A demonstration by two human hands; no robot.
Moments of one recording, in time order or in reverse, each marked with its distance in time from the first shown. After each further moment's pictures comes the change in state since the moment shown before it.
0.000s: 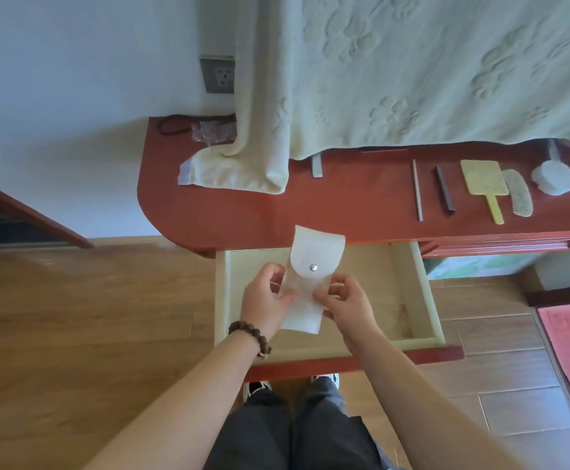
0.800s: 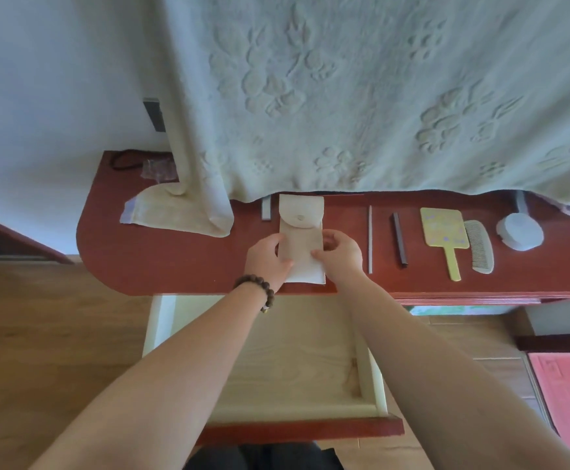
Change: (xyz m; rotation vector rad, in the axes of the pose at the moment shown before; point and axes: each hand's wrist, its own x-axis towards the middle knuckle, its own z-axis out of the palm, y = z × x) left_hand 0.123 0.121 0.082 0.153 0.068 0.081; right_hand 0.130 -0.137 -0.086 -0.345 0.103 -0.186
